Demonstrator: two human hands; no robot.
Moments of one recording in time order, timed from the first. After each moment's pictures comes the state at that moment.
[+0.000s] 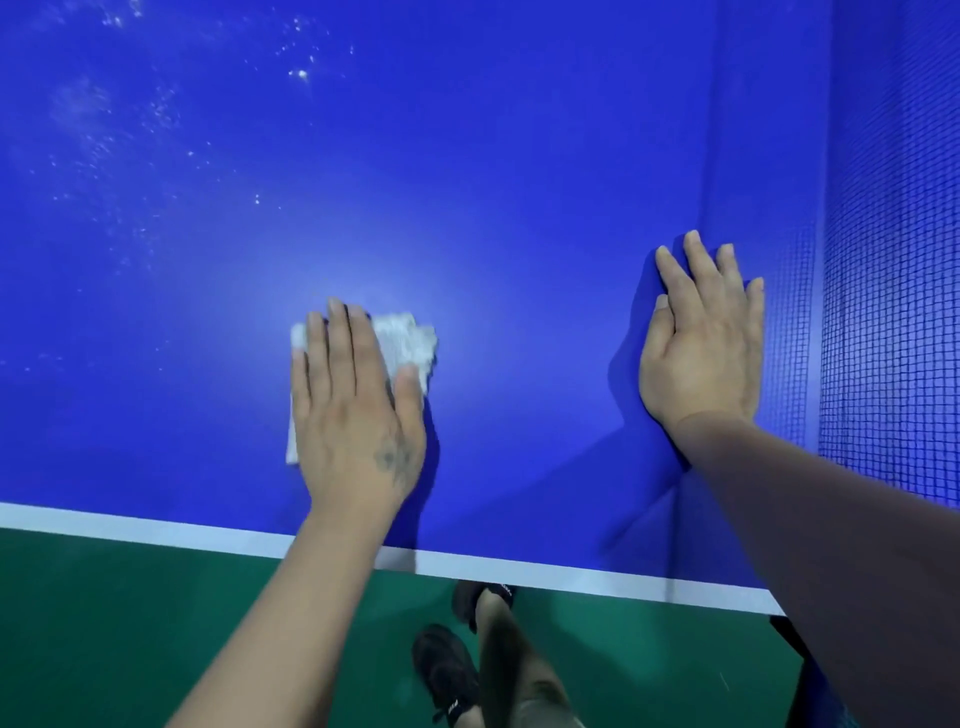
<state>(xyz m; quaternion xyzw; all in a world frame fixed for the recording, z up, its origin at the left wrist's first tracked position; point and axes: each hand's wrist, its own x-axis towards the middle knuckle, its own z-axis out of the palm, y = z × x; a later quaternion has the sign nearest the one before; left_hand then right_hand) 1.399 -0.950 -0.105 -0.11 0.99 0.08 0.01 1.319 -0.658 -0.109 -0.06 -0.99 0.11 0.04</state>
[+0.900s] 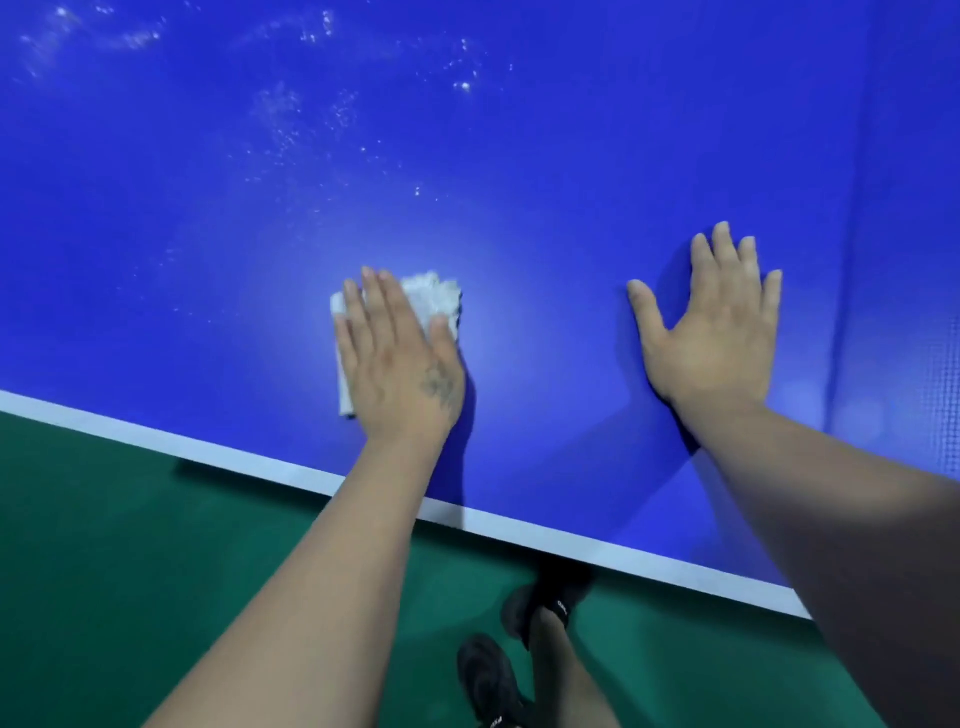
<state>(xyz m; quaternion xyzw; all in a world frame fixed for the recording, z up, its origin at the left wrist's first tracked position) 1.380 -1.037 -0.111 -0.21 0.98 0.07 -0.01 1.307 -0.772 -0.112 -0.04 -0.99 0.09 0.04</state>
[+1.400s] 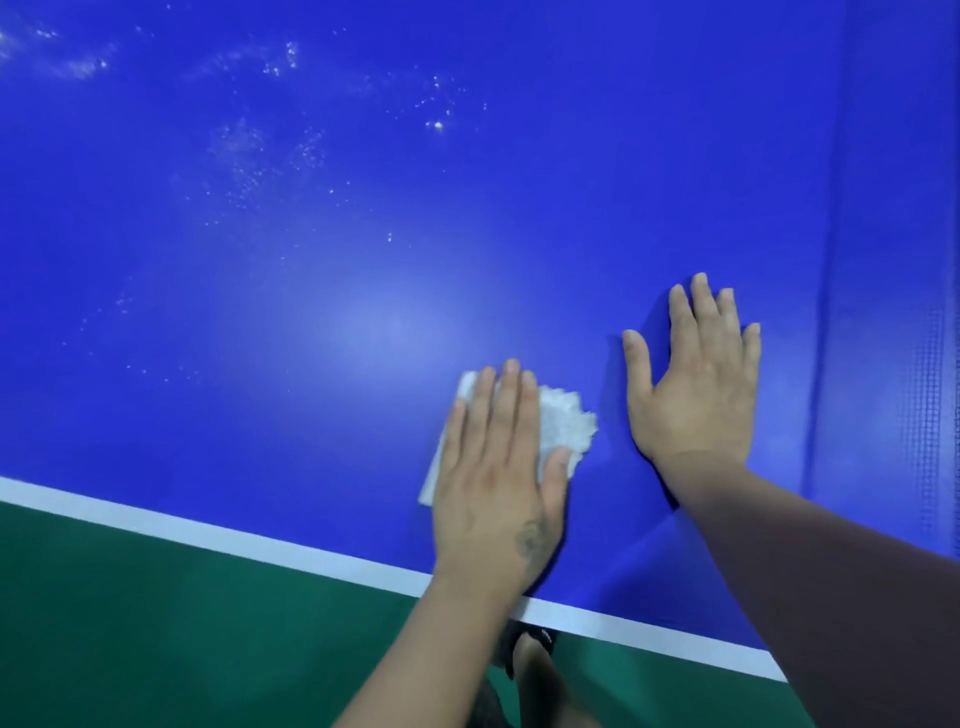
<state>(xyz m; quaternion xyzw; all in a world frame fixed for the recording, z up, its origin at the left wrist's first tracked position) 1.419 -0.946 -0.111 -0.01 0.99 0.12 0.01 1.307 -0.771 -0.113 -0.05 -1.00 0.07 0.03</state>
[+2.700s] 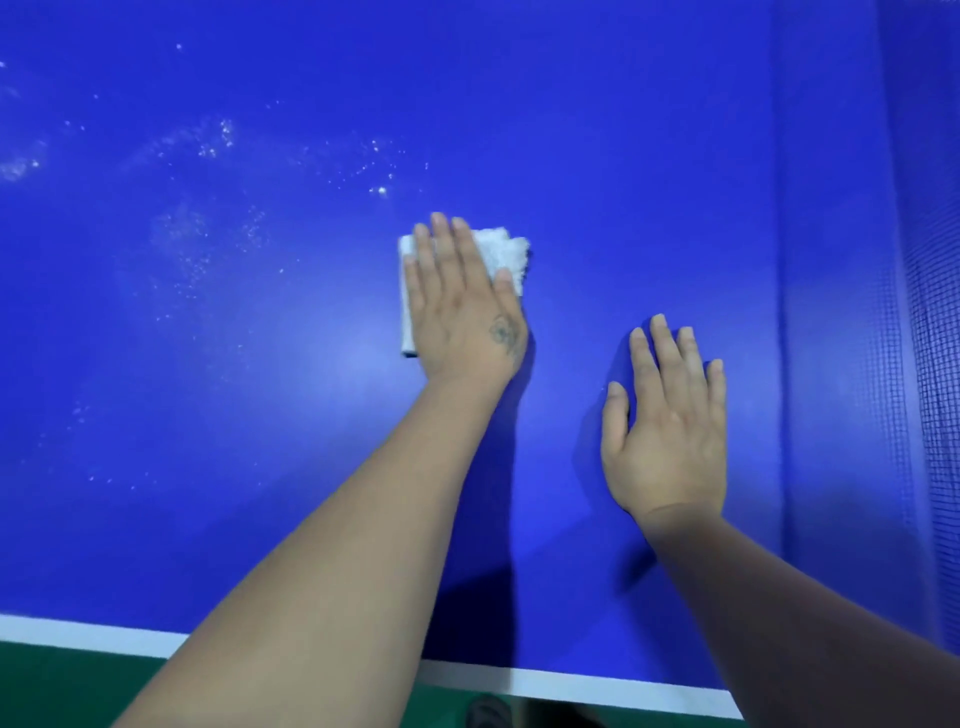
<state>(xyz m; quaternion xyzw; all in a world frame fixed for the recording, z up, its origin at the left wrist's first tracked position) 1.196 -0.955 -0.110 -0.07 0.99 0.10 -0.01 1.306 -0.772 -0.114 -0.05 -0.99 0.10 0.06</state>
